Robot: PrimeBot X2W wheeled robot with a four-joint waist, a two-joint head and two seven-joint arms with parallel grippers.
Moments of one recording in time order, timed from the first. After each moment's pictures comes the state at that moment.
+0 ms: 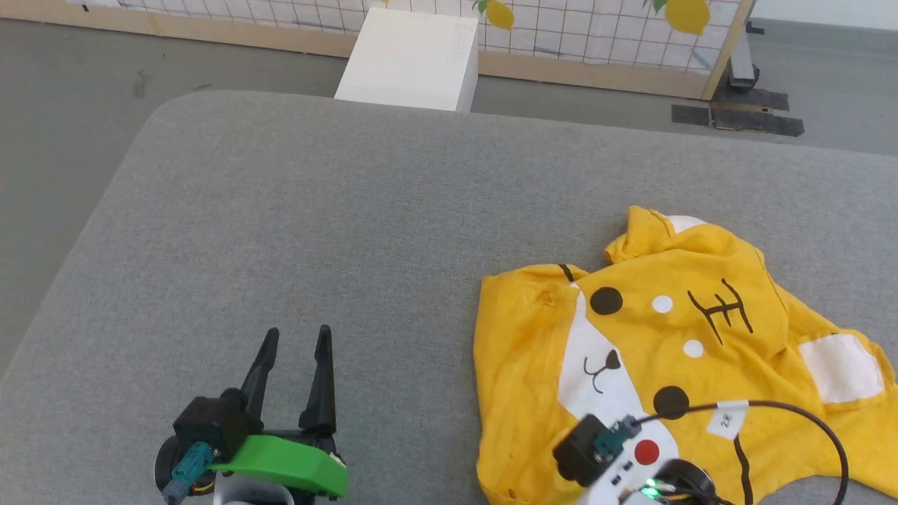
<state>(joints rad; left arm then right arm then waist) 0.01 0.06 -0.10 0.09 -0.28 -0.06 -0.26 -0.05 -0.31 0.62 -0.11 0.60 0.13 0.78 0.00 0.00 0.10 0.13</state>
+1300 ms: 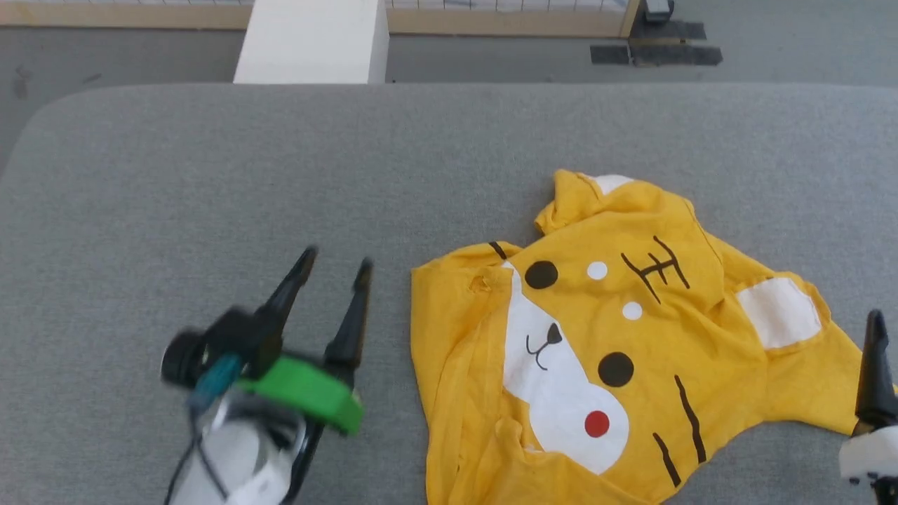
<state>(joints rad) -0.13 0.16 -0.21 0.00 -0.24 -0.10 -0.14 0.09 -0.05 -0.38 -0.10 0.17 0.13 -0.04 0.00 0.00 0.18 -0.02</state>
